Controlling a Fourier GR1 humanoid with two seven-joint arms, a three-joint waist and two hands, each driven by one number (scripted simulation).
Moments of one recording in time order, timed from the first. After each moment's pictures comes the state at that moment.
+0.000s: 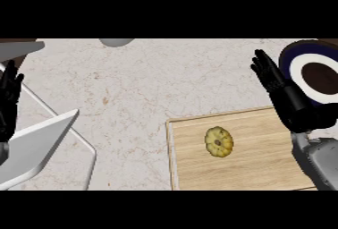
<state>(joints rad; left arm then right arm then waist) -0.18 0.58 -0.01 -1.40 0.33 0.27 -0.14 -0.35 -0.51 0.29 -1.53 -0.34 -0.13 -0.03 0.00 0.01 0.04</state>
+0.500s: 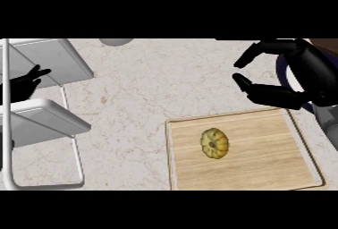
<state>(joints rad) -0.36 0.58 0.03 -1.10 0.34 0.08 0.15 -0.63 -0.68 0.35 -1.60 -0.08 -0.06 -0.02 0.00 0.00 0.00</state>
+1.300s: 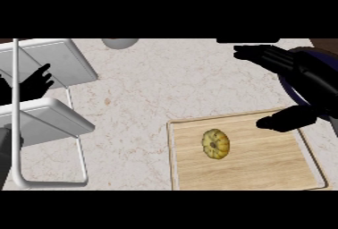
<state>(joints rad) -0.40 0.53 0.07 -1.01 0.32 -0.07 0.13 -0.61 -0.84 0.44 -1.65 0.11 0.05 -0.07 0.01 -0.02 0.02</state>
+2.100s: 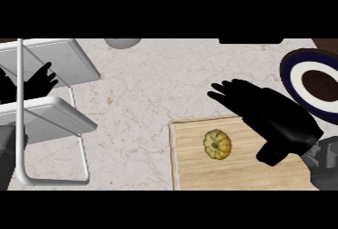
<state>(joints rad) -0.43 0.49 0.11 -0.98 0.27 -0.11 0.14 -0.64 -0.85 0.72 -1.83 0.37 0.25 0.33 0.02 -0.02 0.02</state>
